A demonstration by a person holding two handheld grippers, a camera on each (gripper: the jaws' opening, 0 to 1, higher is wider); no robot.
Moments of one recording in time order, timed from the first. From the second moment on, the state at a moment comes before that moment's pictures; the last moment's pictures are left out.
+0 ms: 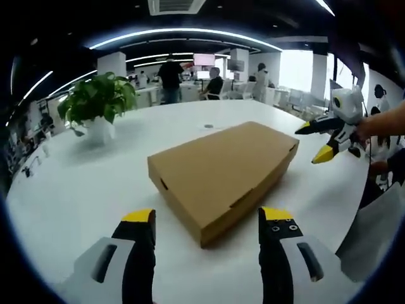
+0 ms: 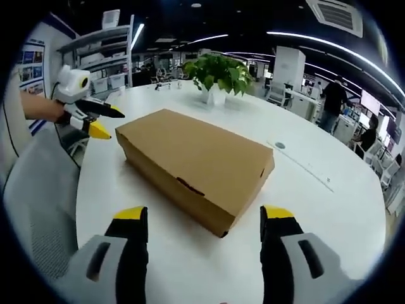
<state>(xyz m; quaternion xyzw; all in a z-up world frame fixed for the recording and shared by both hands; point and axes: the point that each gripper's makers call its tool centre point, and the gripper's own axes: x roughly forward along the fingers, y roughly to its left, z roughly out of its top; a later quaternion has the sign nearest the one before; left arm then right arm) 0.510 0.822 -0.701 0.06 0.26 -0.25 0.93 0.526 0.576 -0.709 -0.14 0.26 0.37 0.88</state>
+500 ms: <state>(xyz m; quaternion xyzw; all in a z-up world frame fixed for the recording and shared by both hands) 0.516 0.819 -0.719 0.05 0.28 -0.23 0.93 0.549 0.584 -0.726 -0.14 0.28 0.37 0.87</state>
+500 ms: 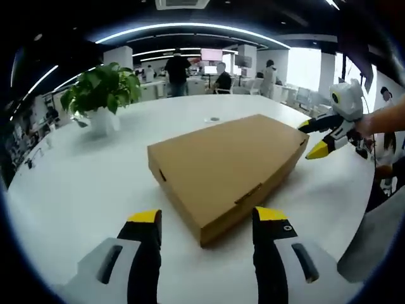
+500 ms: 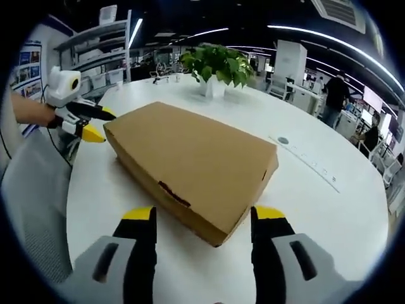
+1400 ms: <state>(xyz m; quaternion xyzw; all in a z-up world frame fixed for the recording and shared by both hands) 0.519 0.810 -0.725 0.08 0.29 -0.24 0.92 0.552 0.580 -0.727 -0.13 0.29 0.36 0.88</state>
